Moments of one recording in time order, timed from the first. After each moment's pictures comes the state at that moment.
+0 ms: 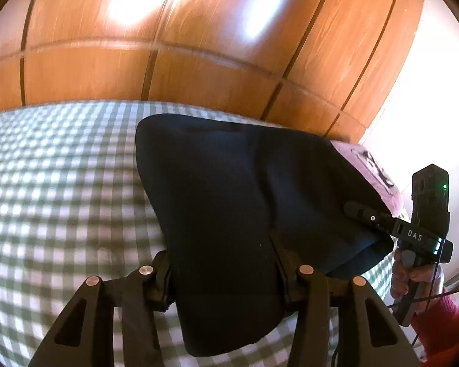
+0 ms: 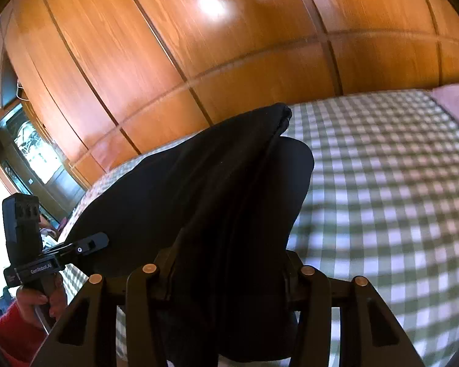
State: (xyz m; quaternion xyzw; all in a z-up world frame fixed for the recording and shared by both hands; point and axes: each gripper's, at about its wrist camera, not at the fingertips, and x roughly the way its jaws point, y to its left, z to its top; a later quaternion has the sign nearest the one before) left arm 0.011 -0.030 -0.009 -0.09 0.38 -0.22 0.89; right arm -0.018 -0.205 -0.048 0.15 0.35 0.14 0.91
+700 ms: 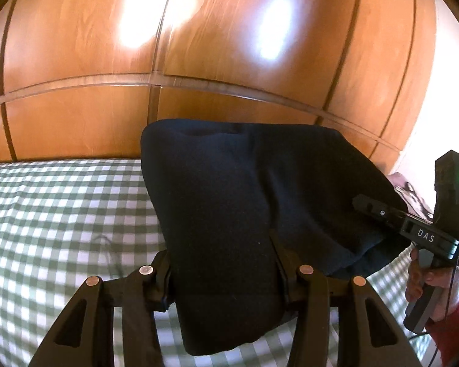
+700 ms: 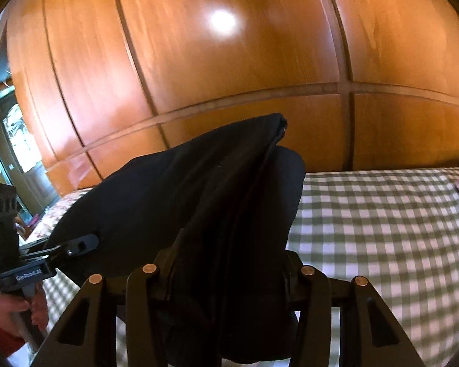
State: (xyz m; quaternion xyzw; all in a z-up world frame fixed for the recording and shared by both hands) left arm 0.170 -0.054 -0.013 -0.07 0.34 -0.16 0.92; right arm 0.156 -0.225 -0.045 0.08 0.32 0.11 0.94
